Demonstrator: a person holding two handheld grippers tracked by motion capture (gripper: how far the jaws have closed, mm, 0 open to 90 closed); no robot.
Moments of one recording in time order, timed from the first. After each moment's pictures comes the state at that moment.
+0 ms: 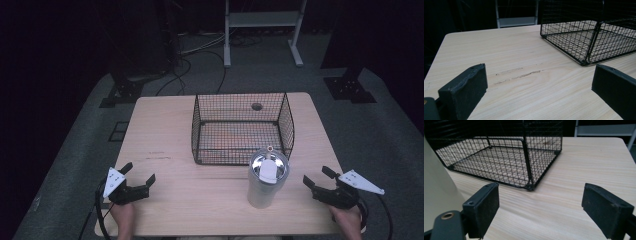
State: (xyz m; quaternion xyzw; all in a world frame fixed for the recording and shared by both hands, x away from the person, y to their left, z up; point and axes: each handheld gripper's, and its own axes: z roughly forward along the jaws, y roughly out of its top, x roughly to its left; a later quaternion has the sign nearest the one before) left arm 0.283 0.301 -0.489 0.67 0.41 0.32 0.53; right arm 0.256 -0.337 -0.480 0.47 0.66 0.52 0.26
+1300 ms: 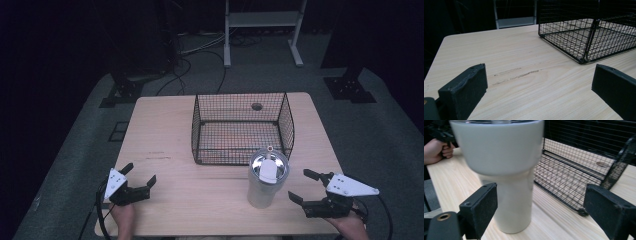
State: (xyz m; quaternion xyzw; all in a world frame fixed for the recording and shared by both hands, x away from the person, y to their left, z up) left arm 0.281 0.299 -0.490 0.68 0.40 0.32 0.53; right arm 0.225 -0.287 -0.420 0.30 0.76 0.53 0.21
